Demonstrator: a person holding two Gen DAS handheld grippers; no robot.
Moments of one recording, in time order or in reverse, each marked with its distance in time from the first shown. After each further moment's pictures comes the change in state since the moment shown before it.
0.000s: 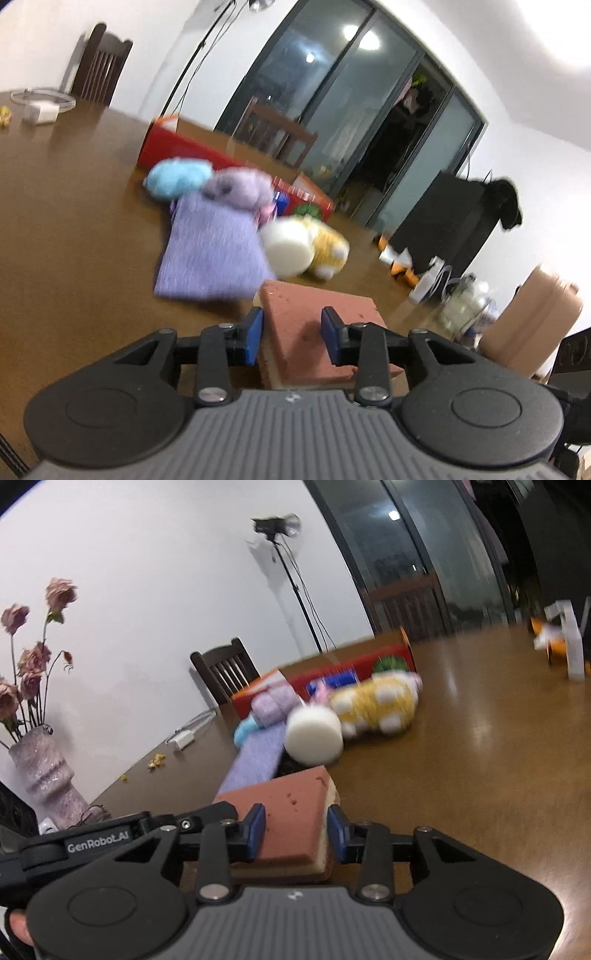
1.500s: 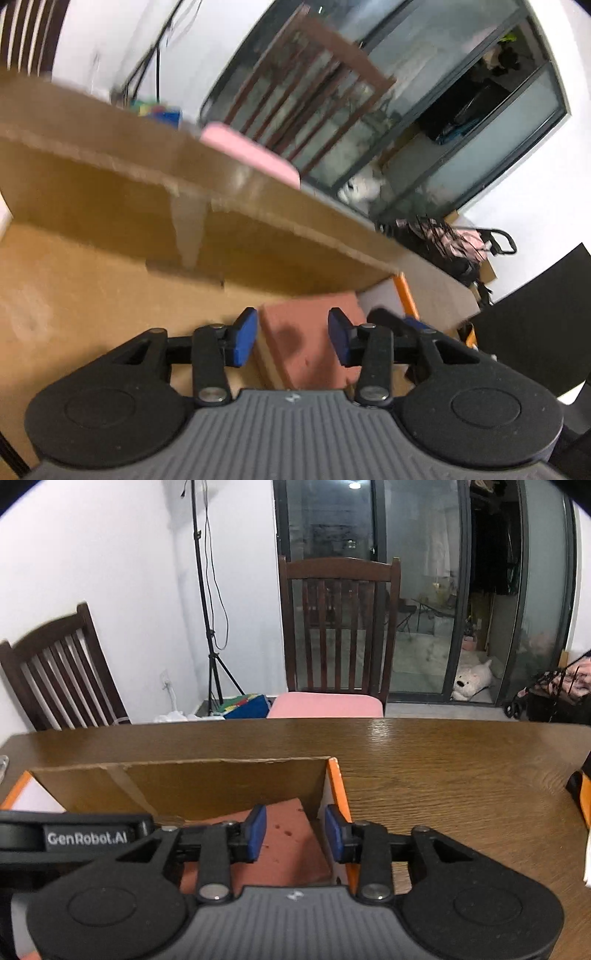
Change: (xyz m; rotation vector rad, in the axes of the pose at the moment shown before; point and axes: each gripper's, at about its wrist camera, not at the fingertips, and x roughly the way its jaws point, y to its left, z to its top) left arm 0.444 0.087 0.271 -0.151 0.320 0.089; right arm 0.407 -0.137 0.305 -0.106 0.195 -0.411
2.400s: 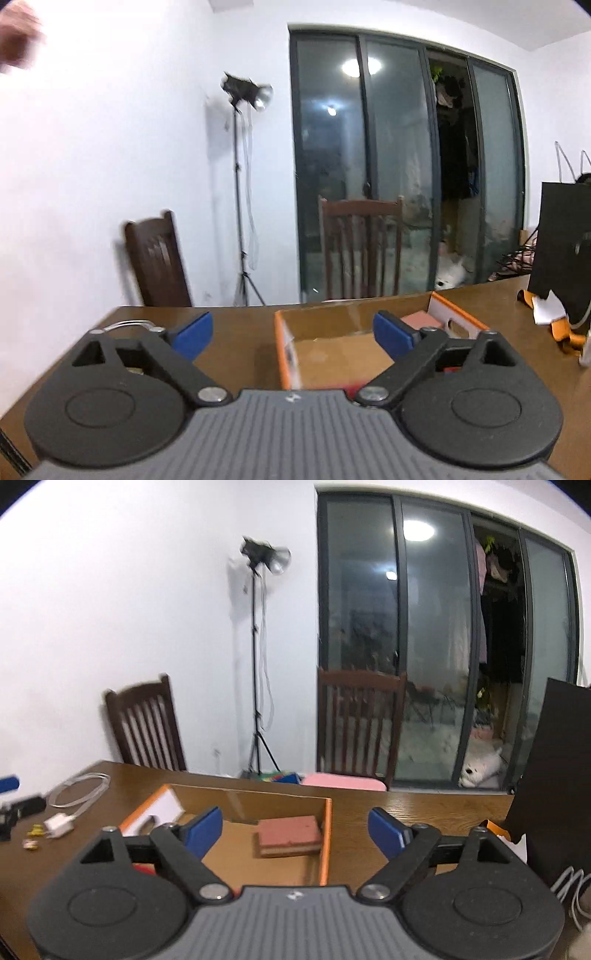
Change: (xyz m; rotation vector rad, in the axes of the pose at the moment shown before) left arm -0.354 -0.048 -0.213 0.554 -0.593 0.409; right arm -0.312 -0.020 -0.089 -0.127 -0.313 0.117
